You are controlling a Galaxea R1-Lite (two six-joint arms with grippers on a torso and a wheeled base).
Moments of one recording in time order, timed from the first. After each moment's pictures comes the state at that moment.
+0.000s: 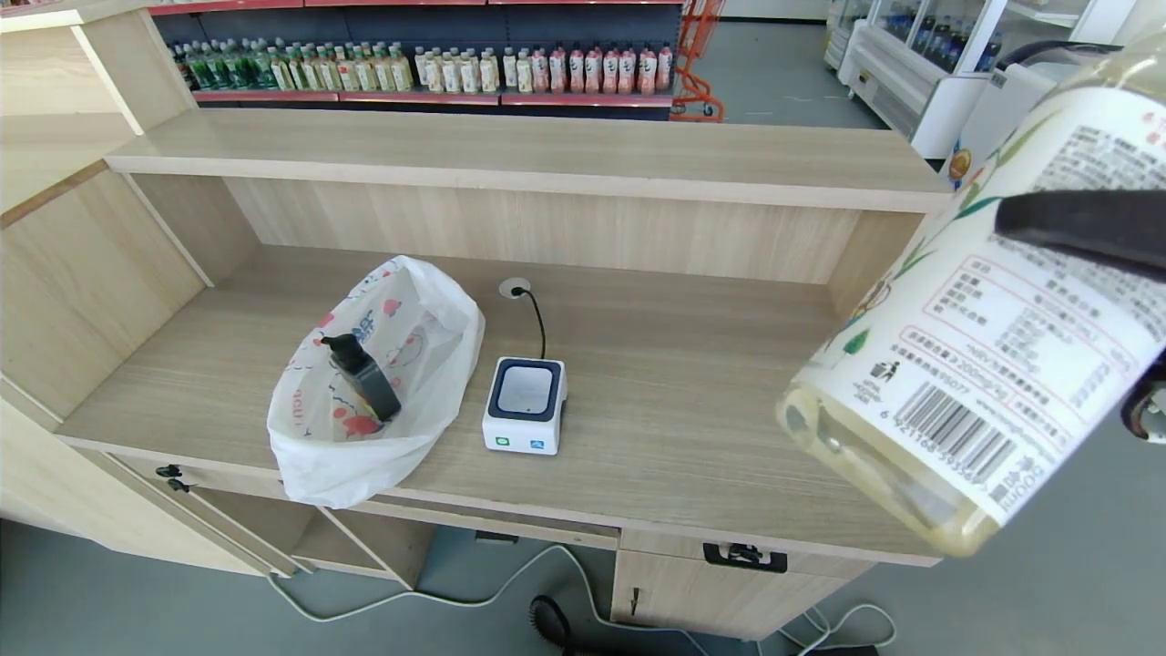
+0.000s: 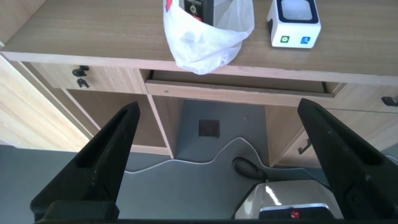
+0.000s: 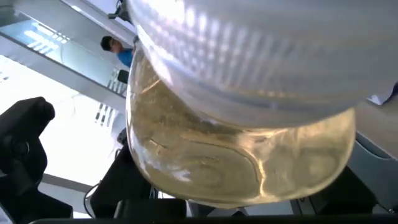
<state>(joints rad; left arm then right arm) -0.01 0.00 0.00 0.04 -0.04 0.03 0.64 1.13 -0.92 -0.31 0.57 0.57</state>
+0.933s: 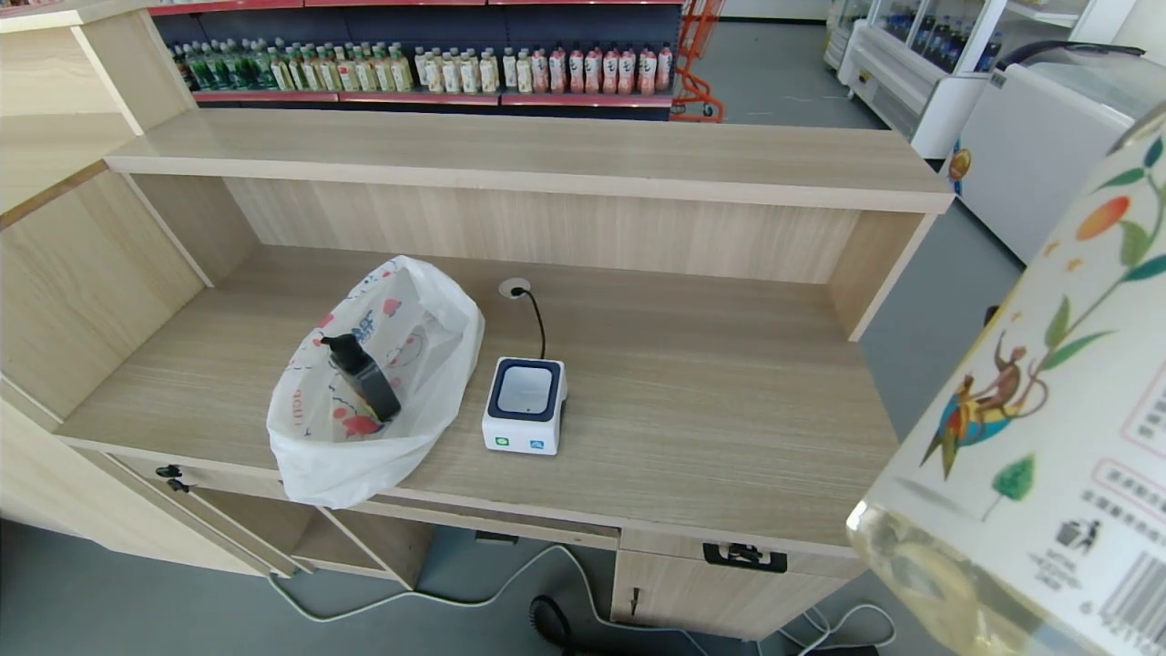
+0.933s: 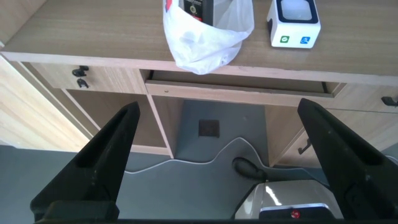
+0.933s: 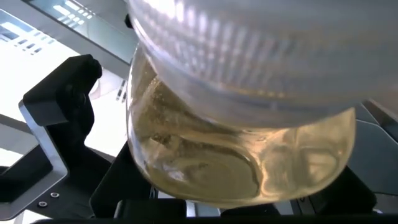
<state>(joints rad) -0.01 0.00 0.00 0.04 -0.04 0.03 0.71 1.07 -0.92 -0.23 0.62 0.57</state>
